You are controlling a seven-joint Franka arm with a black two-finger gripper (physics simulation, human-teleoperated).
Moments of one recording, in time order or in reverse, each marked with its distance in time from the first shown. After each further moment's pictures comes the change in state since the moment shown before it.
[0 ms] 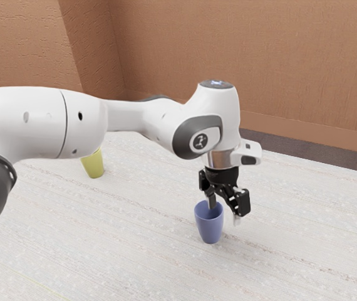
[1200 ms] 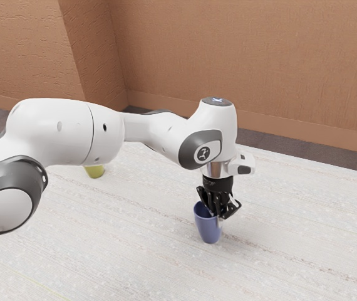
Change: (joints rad) arm 0.041 0.143 0.022 0.069 0.022 0.029 -0.037
